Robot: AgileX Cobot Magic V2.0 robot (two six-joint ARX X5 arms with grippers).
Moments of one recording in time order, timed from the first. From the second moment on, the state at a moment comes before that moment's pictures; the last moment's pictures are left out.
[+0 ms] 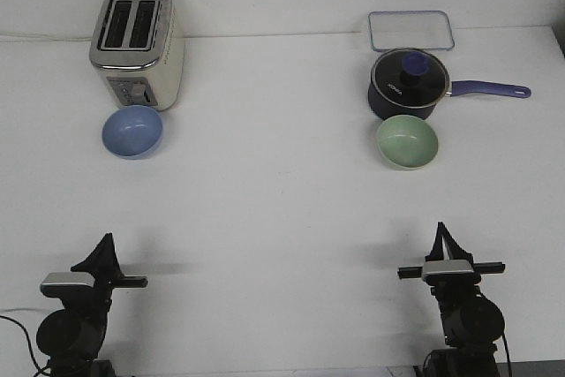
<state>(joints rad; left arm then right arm) 0.02 0.01 0.03 0.05 0.04 -0.01 0.03 0.00 0.01 -0.04 0.07 -0.21</state>
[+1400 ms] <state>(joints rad) 0.02 0.01 0.03 0.05 0.04 -0.01 0.03 0.01 0.09 -0.09 0.08 0.24</state>
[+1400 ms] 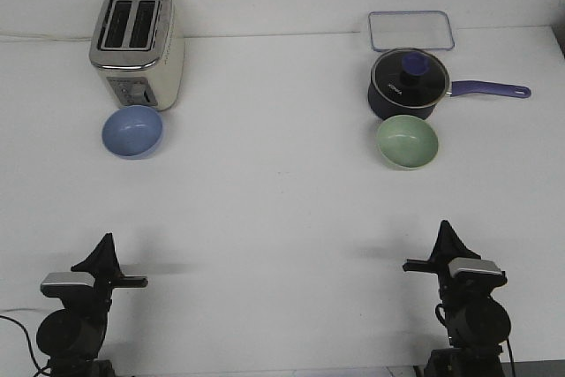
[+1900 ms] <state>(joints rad) 0.02 0.01 0.03 0.05 0.04 -0.01 0.02 0.68 0.79 -0.49 0.11 0.28</state>
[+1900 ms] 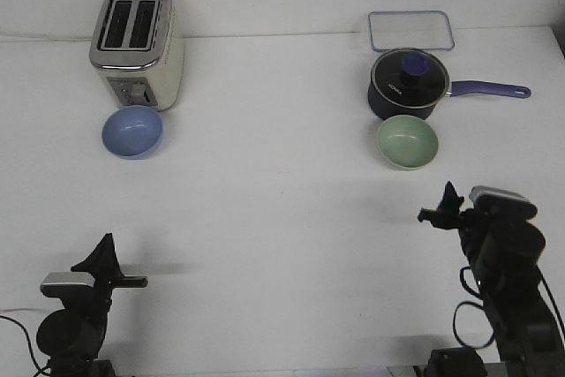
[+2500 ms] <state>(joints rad) 0.02 0.01 0.03 0.05 0.04 -0.01 -0.11 1.61 1.30 -0.55 0.02 0.16</state>
